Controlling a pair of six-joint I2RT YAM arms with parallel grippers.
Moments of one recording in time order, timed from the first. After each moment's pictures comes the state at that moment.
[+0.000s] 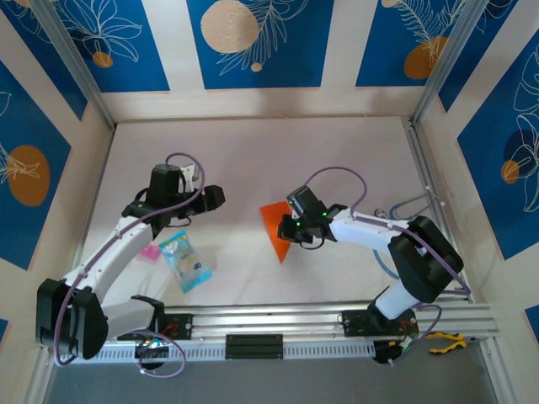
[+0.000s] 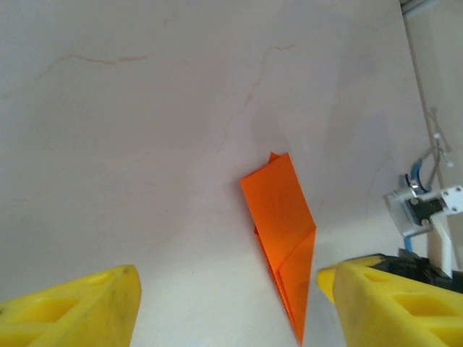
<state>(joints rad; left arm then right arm) -0.29 1.19 0.84 -0.38 0.40 -0.54 0.69 1.55 0.82 -0.29 -0.24 0.85</state>
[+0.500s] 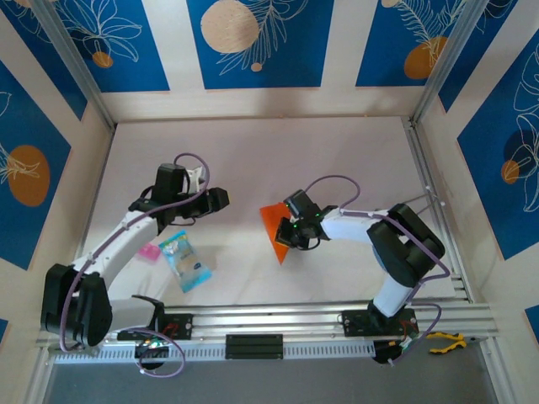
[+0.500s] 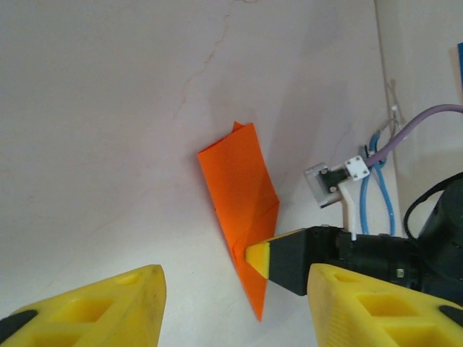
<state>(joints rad) -0.29 1.26 0.84 -0.33 0.55 -0.59 0.69 1.68 0.81 -0.22 -0.30 0.99</state>
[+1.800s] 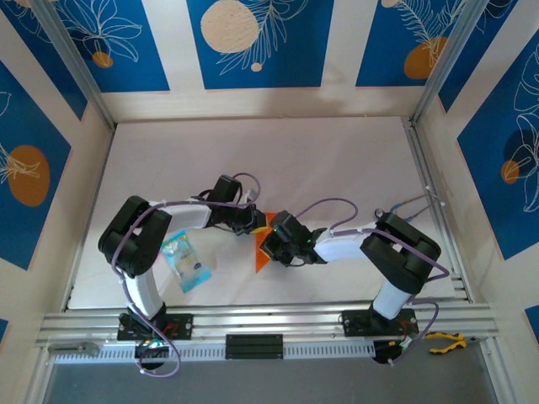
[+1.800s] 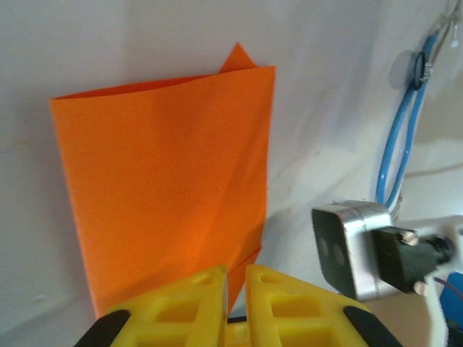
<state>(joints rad) -0.56 1.81 0.93 -0.06 0.68 -0.81 0.89 1.67 0.67 0.11 -0.14 1.51</state>
